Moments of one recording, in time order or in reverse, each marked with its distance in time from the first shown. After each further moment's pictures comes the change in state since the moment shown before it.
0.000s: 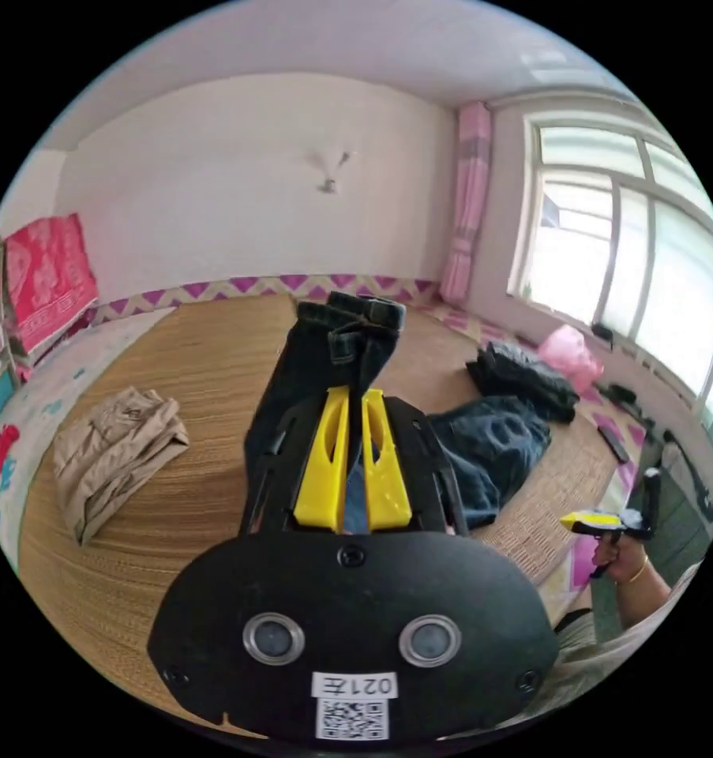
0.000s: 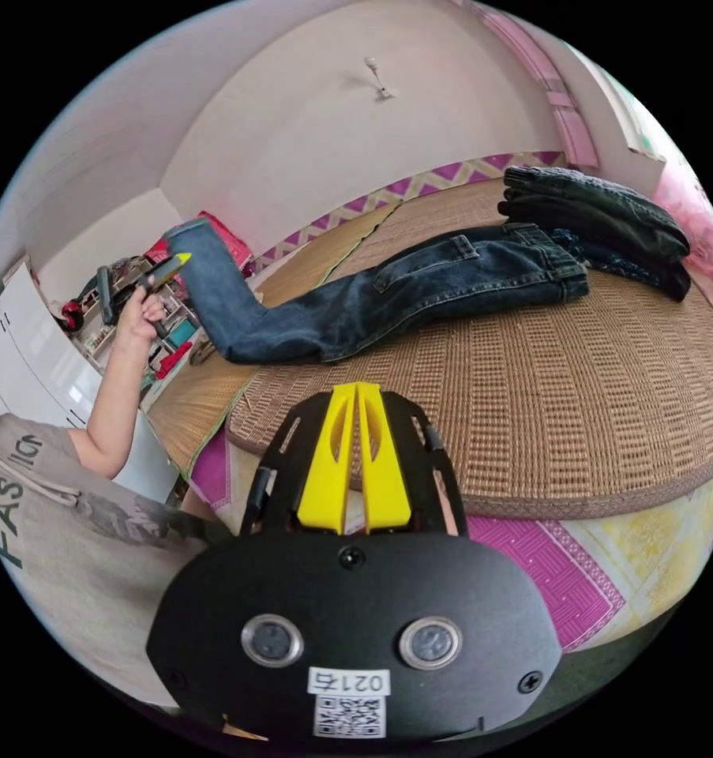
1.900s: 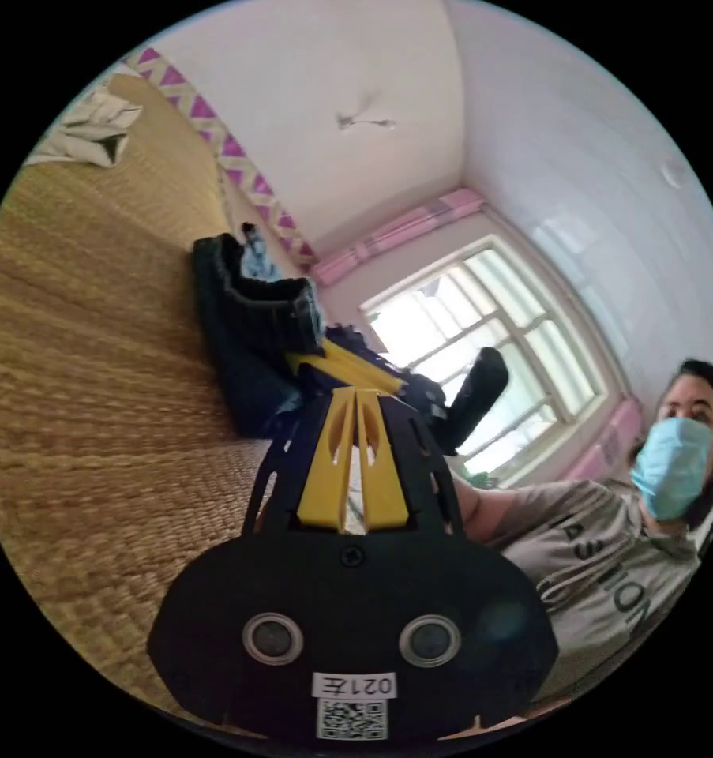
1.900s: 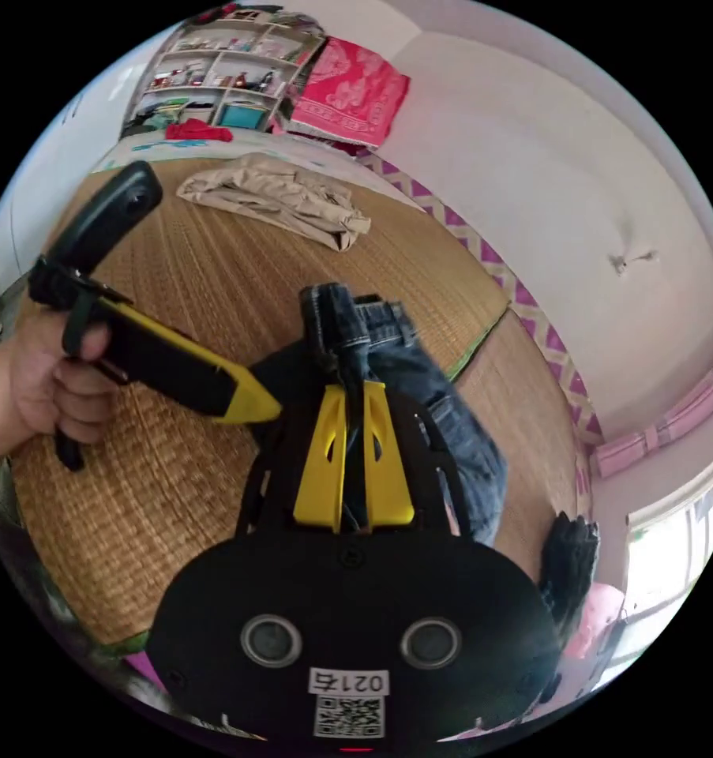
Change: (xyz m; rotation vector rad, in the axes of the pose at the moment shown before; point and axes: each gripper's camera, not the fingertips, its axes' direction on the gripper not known) left arm -0.215 0.301 0.261 -0.011 1.013 -0.524; right arm -0.556 -0.179 0.356 -0.181 0.431 -0.926
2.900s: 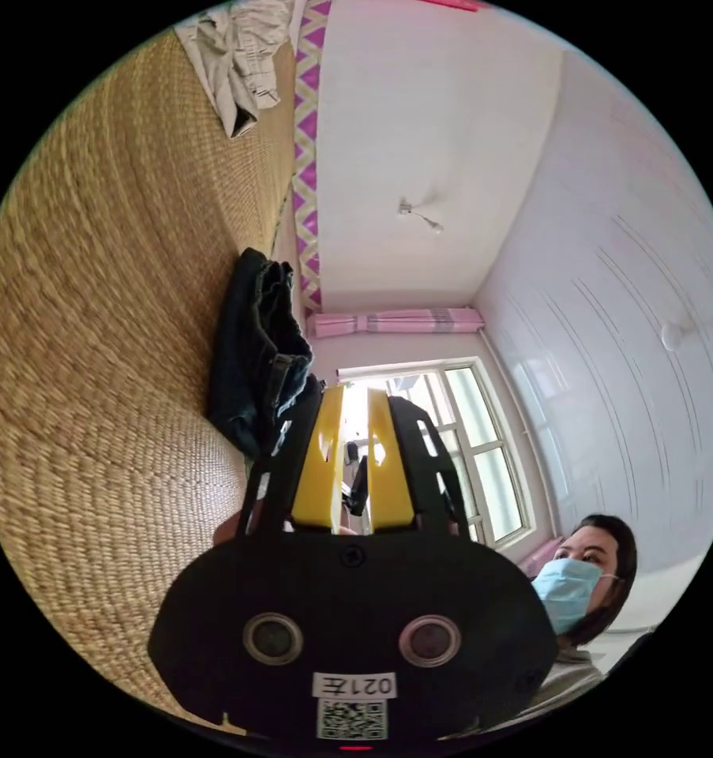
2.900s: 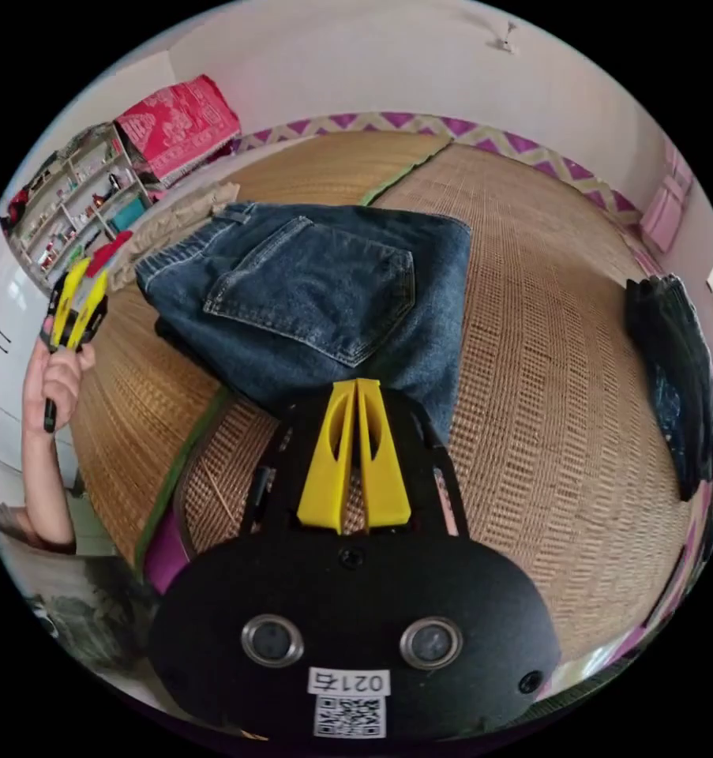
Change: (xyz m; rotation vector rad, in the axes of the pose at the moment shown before) left arm -0.140 0.210 0.049 0.299 0.104 -0.445; right arm 0.203 0.166 0.153 -0.167 -0.320 0.609
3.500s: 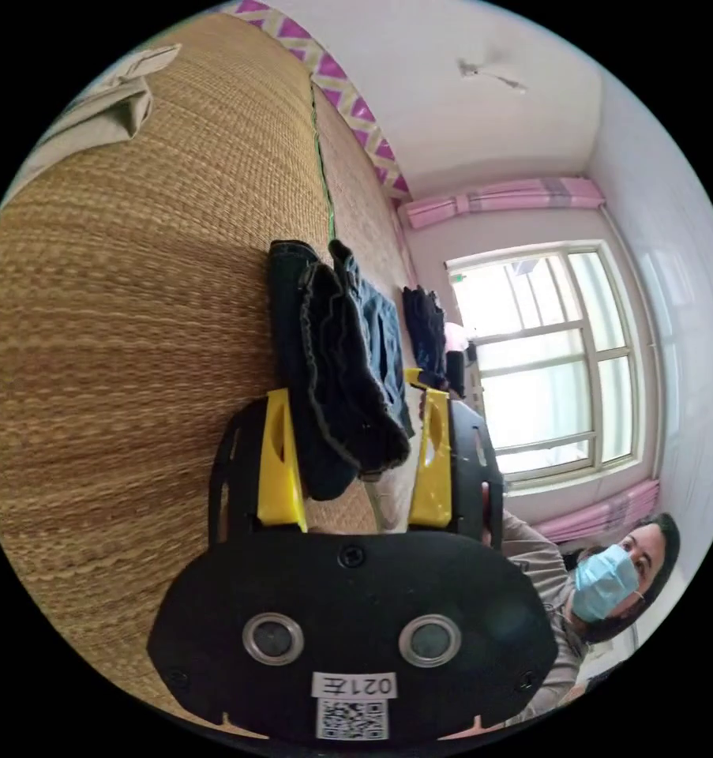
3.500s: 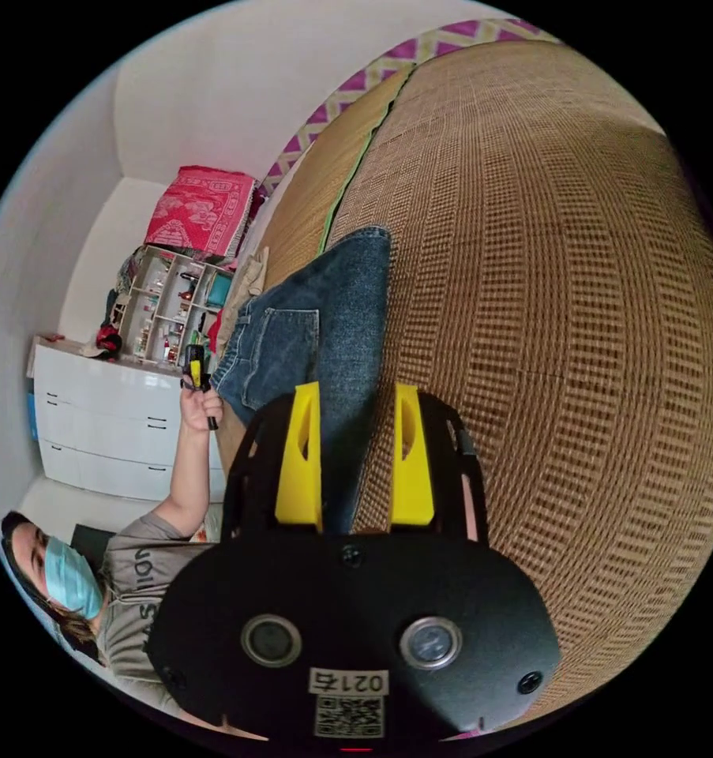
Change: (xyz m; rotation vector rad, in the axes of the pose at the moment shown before) left arm -0.035 -0.069 0.153 -0.498 -0.517 0.146; right arm 0.315 -0.035 0.117 -0.151 -0.642 0.298
